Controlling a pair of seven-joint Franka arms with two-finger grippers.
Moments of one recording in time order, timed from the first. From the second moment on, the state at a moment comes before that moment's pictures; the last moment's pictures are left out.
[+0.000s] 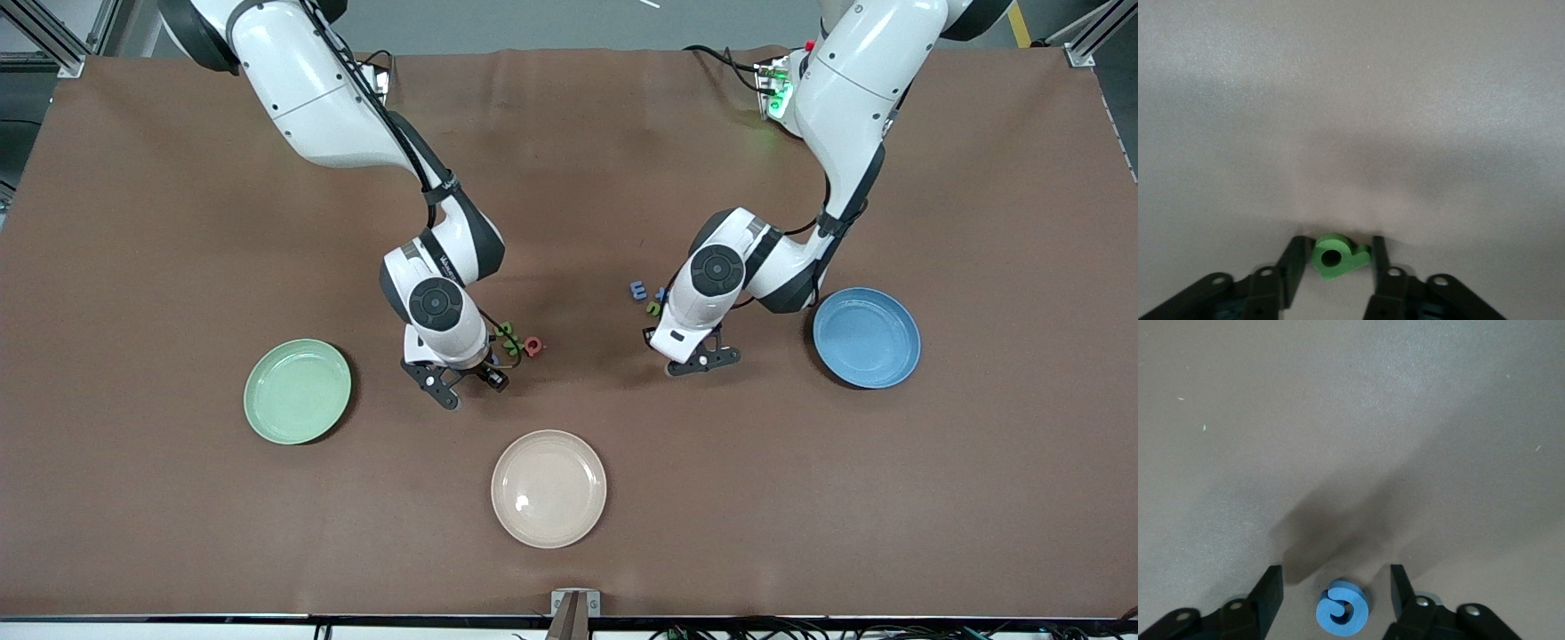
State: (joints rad) left arm -0.34 0.63 -0.24 -1.89 0.18 2.49 -0.89; right arm 0.53 0.75 0.02 -1.63 -0.02 2.38 1.28
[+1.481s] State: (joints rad) left arm -0.03 0.33 -0.23 -2.04 0.20 2.22 -0.39; right arm 0.55 0.73 0.02 -1.67 -0.02 2.41 1.31
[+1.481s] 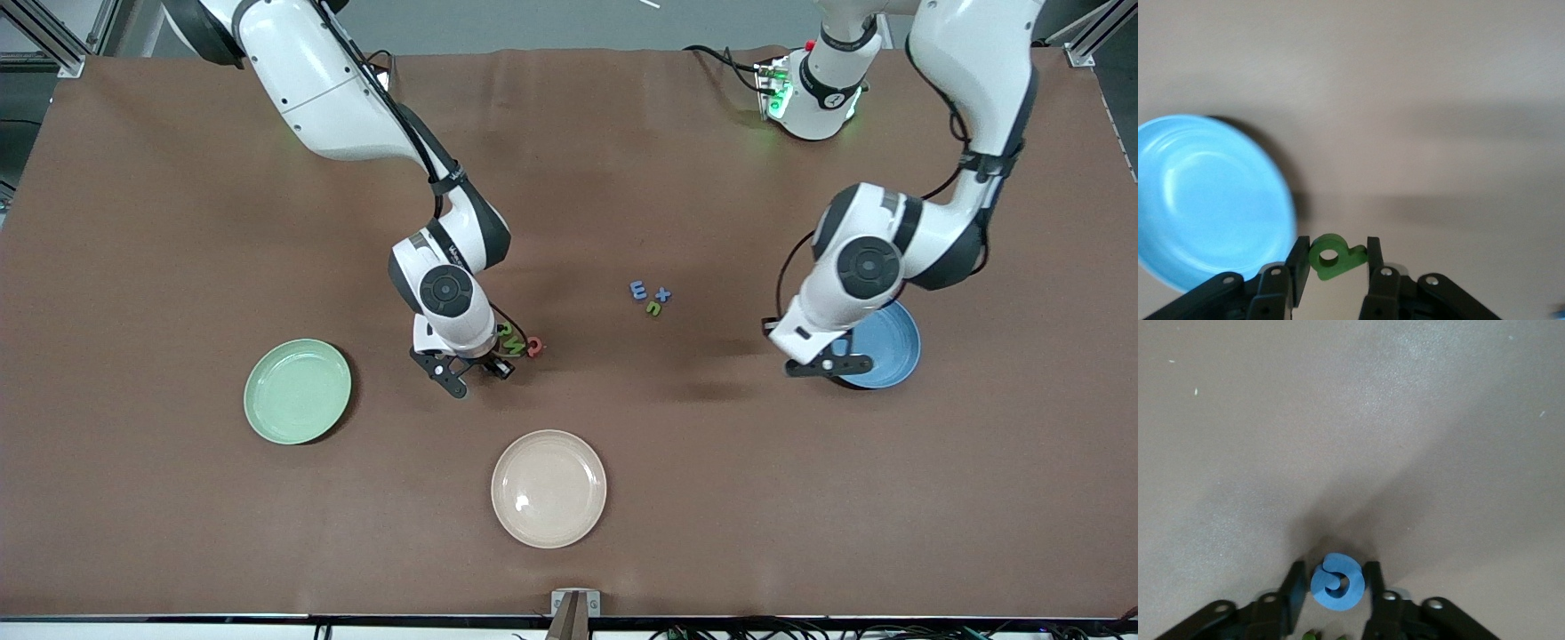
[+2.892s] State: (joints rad) left arm 0.27 0.34 -0.23 -2.36 0.41 2.61 -0.12; right arm 0.02 0.55 0.00 -1.77 0.12 2.21 0.32
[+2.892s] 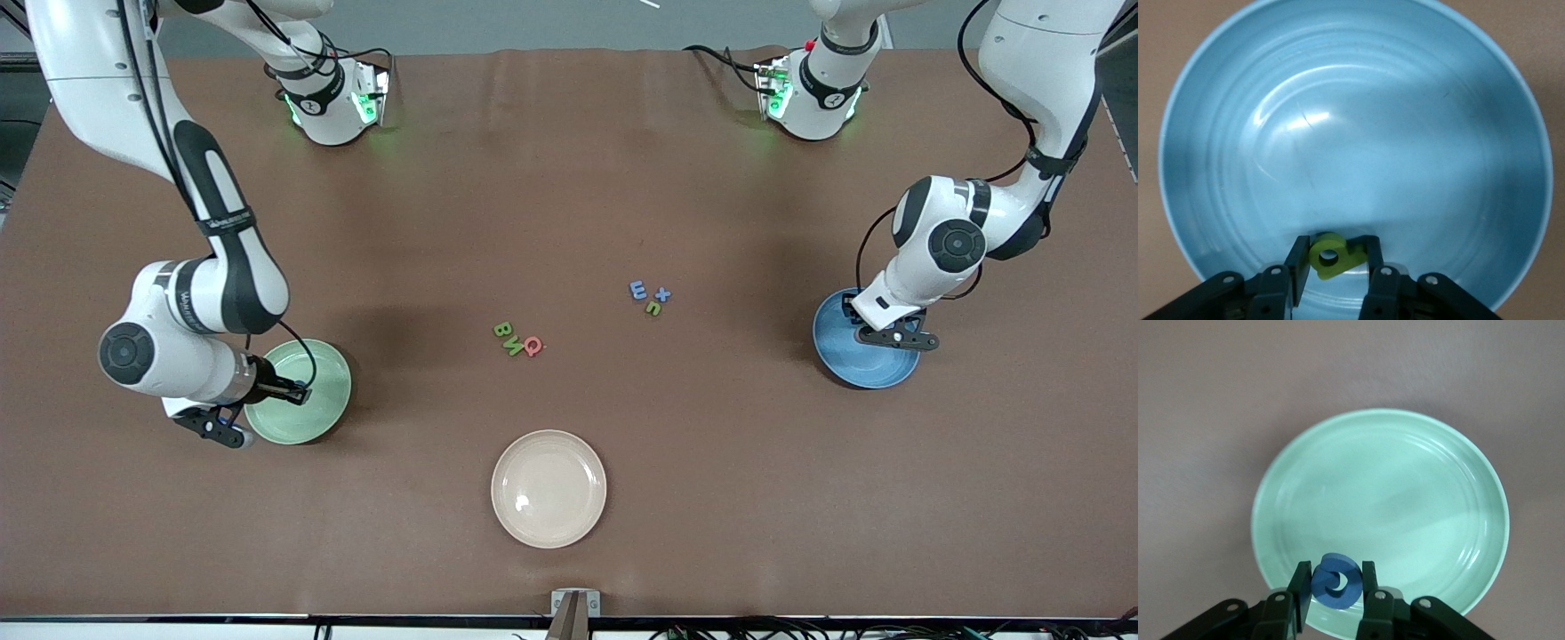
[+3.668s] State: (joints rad) left arm 0.28 0.27 -0.40 -2.29 0.39 2.48 -0.26; right arm 0.00 0.55 0.02 -1.96 0.13 2.40 0.29
